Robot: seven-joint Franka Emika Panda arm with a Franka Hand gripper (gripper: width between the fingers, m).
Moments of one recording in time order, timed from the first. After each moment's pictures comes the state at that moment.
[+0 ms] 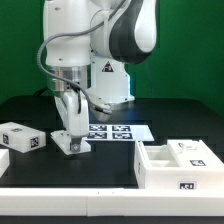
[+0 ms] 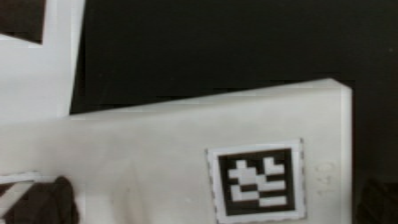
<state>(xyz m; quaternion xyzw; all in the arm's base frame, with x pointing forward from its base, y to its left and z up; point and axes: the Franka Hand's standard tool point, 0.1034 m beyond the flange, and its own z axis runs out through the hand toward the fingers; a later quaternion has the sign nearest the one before) 0.417 -0.099 0.007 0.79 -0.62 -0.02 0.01</state>
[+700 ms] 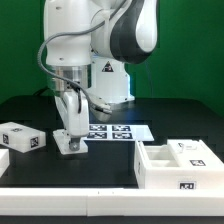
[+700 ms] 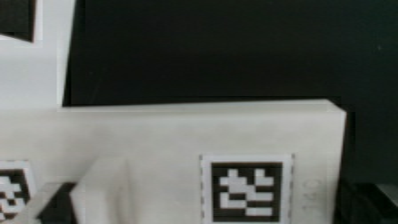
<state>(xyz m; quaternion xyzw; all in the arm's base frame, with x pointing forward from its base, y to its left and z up) 0.419 -0.099 0.008 0.78 -0.62 -0.02 0.01</state>
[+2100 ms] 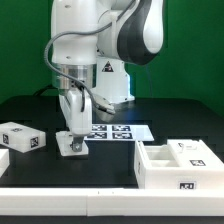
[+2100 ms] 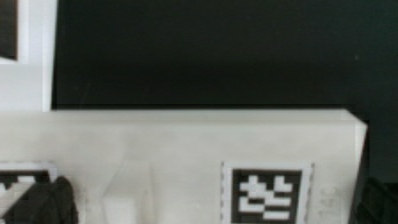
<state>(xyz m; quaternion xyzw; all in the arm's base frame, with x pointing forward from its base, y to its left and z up) 0.422 -0.095 0.011 0.78 -0.63 0.00 0.01</state>
